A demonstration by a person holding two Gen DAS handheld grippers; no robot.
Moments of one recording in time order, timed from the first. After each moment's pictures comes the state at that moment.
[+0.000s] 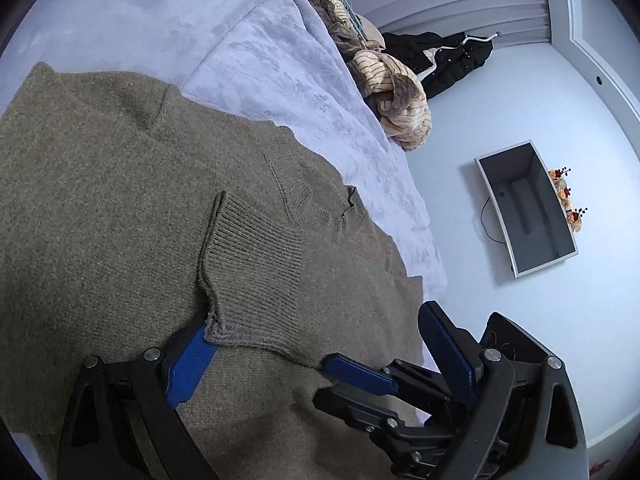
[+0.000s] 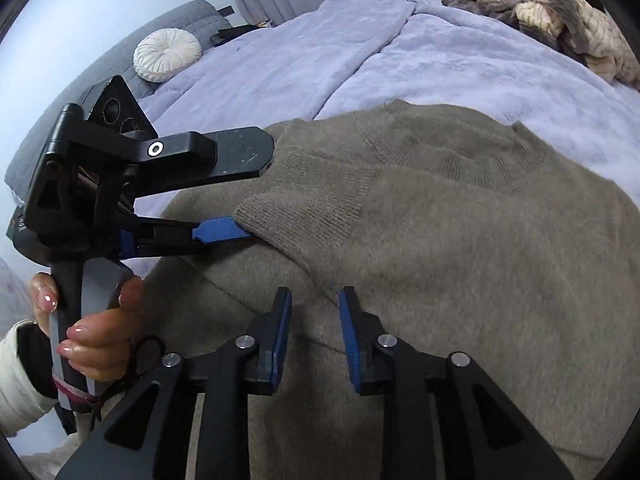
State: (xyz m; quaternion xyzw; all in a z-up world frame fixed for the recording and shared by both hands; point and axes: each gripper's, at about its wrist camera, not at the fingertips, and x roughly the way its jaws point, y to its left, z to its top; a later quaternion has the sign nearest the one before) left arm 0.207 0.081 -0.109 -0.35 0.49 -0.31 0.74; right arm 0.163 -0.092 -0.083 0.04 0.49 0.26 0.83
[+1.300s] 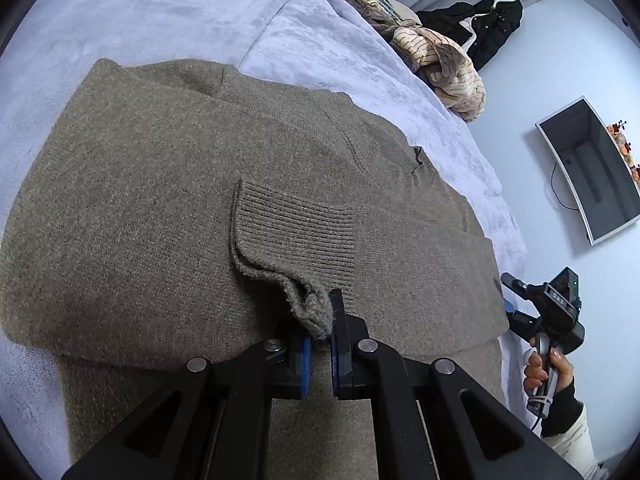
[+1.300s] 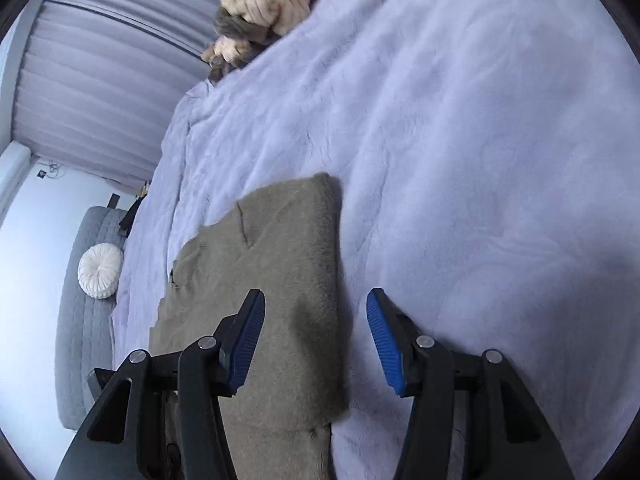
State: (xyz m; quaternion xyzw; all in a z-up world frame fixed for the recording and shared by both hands) left arm 0.173 0.077 -0.120 -0.23 0.52 -0.22 0.79; right arm 0.143 -0.391 -0.096 0.39 0.47 0.06 0.79
